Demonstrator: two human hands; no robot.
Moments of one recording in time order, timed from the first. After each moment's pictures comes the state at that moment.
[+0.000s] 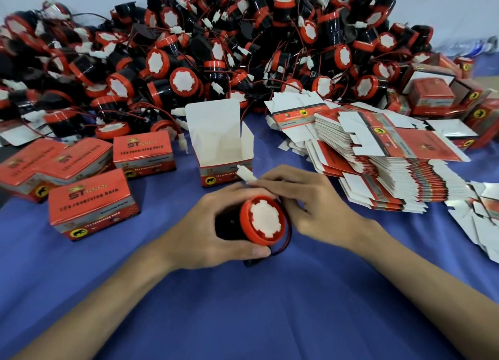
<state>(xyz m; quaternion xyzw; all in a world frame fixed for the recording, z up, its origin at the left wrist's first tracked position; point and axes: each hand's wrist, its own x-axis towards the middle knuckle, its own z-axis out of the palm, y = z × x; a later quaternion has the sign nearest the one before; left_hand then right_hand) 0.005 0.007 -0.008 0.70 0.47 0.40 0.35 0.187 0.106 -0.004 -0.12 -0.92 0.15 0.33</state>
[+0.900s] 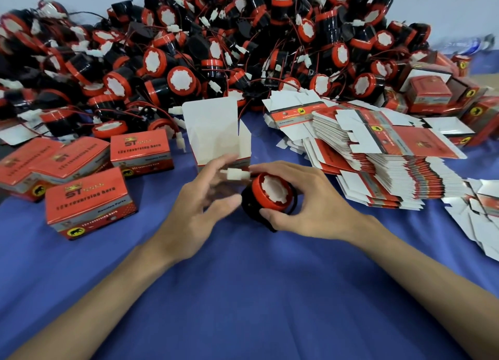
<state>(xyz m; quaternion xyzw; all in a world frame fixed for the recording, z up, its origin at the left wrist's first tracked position) 0.000 0.011 -0.017 0.61 0.50 0.51 0.34 0.188 0.099 0.003 -0.21 -0.89 0.27 0.31</state>
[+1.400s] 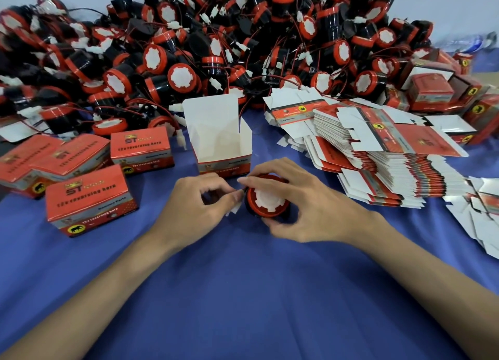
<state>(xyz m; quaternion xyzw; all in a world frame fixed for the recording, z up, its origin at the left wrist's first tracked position) -0.002 0.018 -0.013 0.62 0.62 0.44 0.21 0.191 0.102 -0.002 -0.14 -0.95 0.14 0.23</state>
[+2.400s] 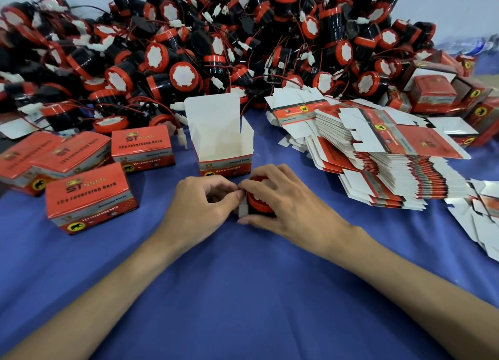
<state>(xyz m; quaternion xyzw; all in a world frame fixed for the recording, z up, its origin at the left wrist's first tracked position) 0.006 0.016 -0.015 0.55 0.65 0.47 0.25 0.173 0.085 -0.009 -0.24 -0.95 0.08 0.16</state>
